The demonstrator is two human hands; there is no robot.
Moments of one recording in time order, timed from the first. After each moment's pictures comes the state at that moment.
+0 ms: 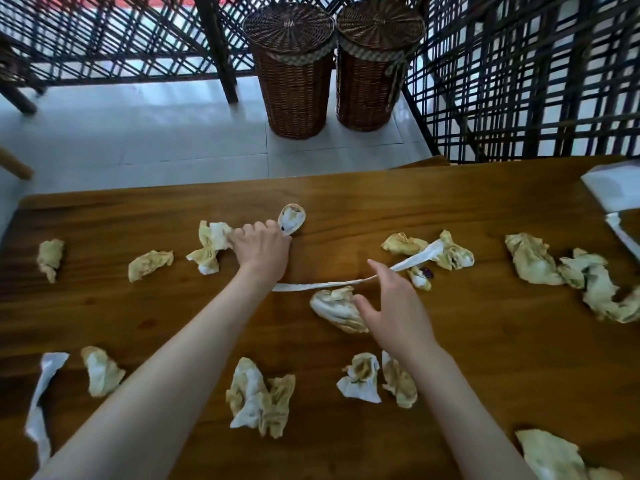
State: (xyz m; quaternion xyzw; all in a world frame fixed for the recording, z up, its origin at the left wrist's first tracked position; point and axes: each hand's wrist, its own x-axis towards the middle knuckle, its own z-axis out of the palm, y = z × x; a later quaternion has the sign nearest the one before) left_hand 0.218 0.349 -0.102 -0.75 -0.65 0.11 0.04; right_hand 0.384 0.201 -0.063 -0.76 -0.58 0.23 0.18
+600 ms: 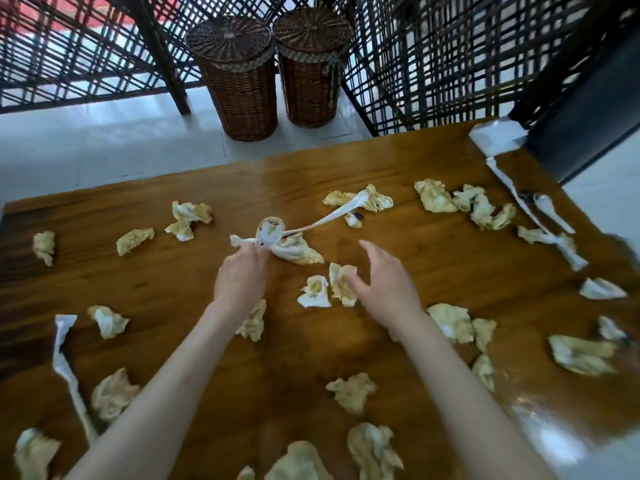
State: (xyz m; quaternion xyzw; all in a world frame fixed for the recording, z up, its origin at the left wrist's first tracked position) left_hand 0.207 0.191 -0.020 -0.75 -0.61 -0.11 -0.21; right_hand 0.400 0.093 -0.012 -0.80 -0.54 0.20 0.18
